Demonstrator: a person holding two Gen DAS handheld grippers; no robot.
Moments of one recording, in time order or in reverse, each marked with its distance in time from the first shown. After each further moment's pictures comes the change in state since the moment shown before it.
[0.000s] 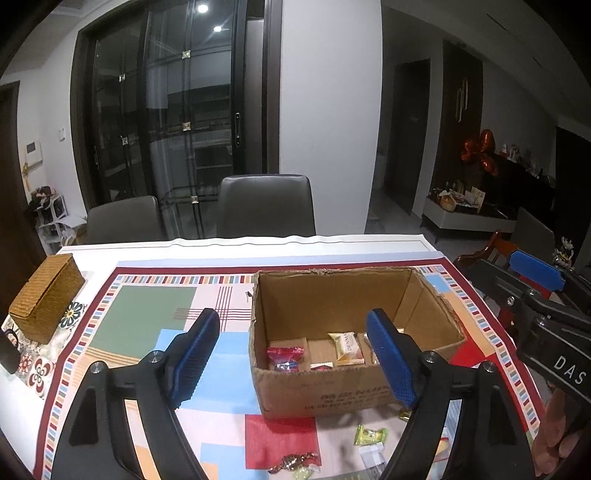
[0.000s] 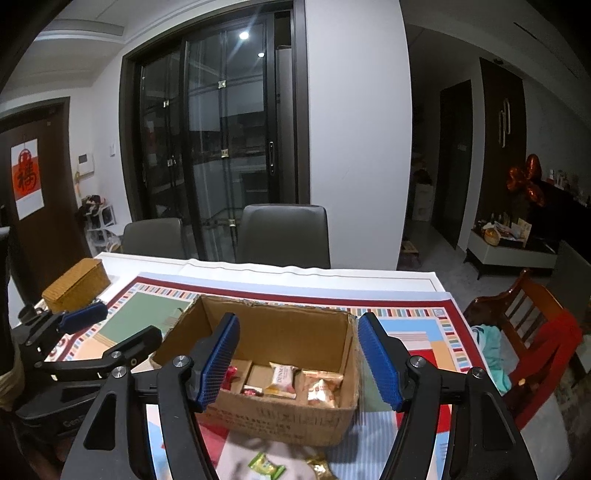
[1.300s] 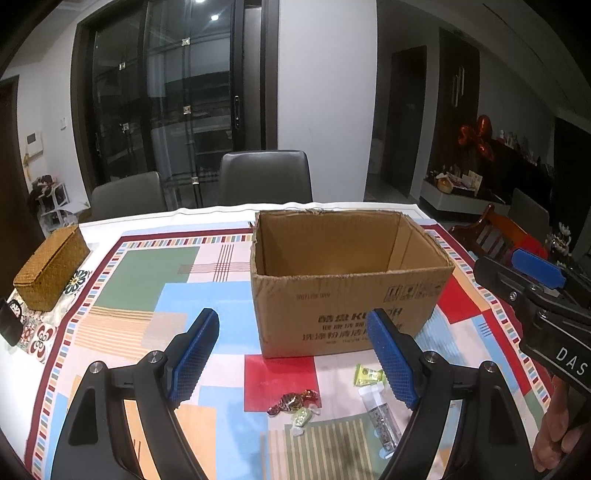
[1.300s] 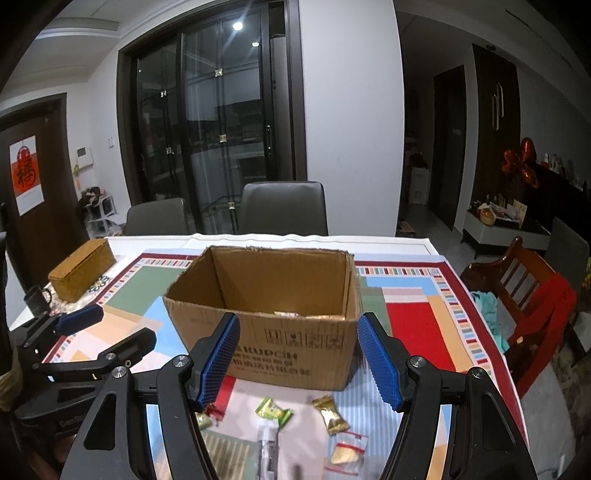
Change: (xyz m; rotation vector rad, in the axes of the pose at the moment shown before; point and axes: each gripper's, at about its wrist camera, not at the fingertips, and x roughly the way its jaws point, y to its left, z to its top) left arm -0.028 0.001 -0.065 0.011 0.057 -0.003; right arm -0.034 0.003 -0.063 0.025 0.055 -0.006
